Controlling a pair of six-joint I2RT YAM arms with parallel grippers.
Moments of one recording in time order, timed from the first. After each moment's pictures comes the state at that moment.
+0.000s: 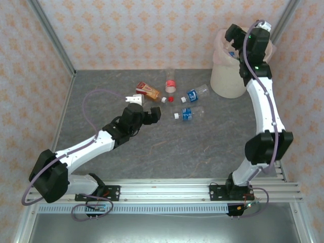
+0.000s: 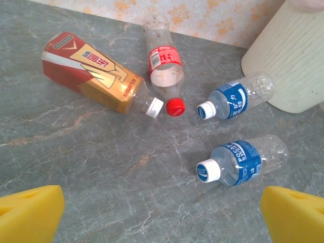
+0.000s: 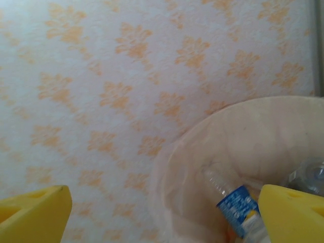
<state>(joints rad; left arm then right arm) -0.63 1.29 0.83 -0.05 -0.29 -0.57 0.02 1.66 1.84 -0.29 0.08 0.47</state>
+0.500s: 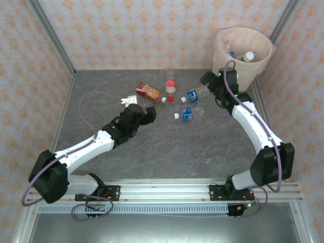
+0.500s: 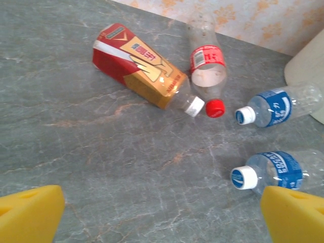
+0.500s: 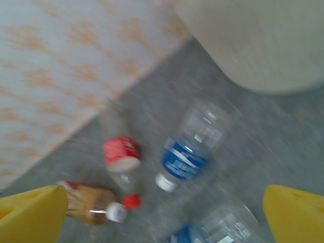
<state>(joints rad) -0.61 1.28 0.83 -0.14 -0.39 -0.65 0.22 1.44 1.23 -0.43 0.12 0.83</state>
